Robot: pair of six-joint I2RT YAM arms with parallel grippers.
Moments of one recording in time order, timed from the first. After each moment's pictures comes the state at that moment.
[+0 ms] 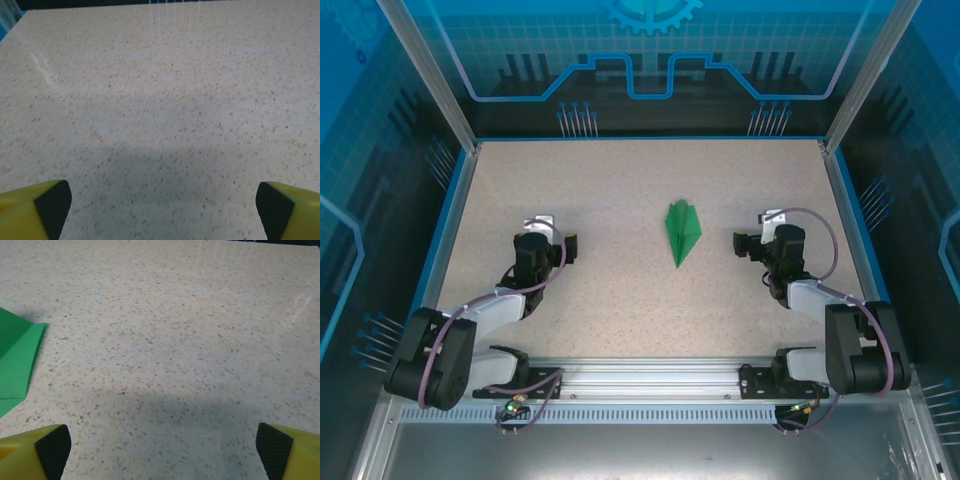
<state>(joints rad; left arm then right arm) -0.18 1.26 0.34 0.46 -0.24 -0.09 0.03 1.31 0.39 0.43 -0.01 -0.05</state>
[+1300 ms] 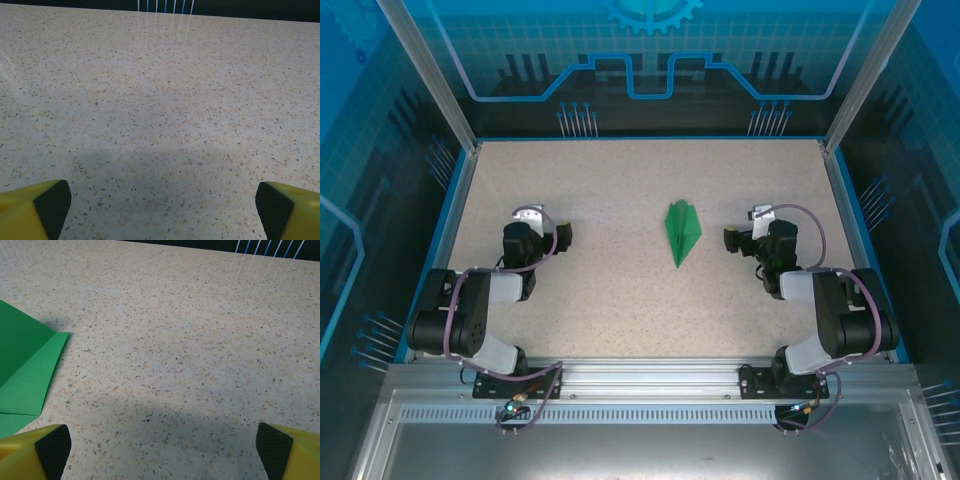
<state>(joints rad) 0.00 1.51 0.40 0.70 0.03 -0.09 0.05 1.50 0.41 0.63 -0.07 -0.07</state>
